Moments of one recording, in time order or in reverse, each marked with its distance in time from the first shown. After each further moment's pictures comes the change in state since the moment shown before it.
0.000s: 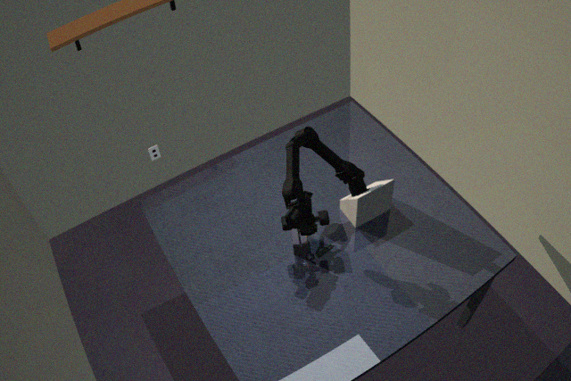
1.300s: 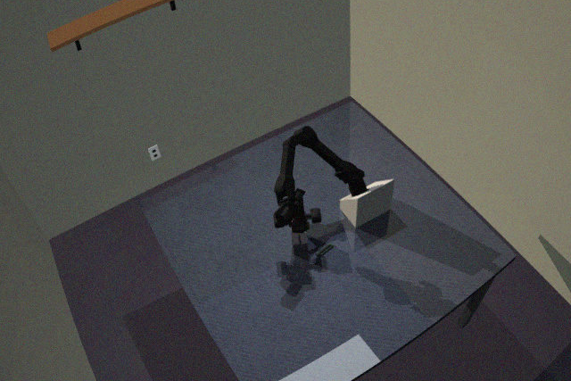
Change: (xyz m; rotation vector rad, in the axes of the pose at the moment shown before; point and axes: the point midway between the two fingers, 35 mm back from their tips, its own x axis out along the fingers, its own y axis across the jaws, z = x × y) arm 0.000 -0.029 -0.019 0.005 0.006 0.000
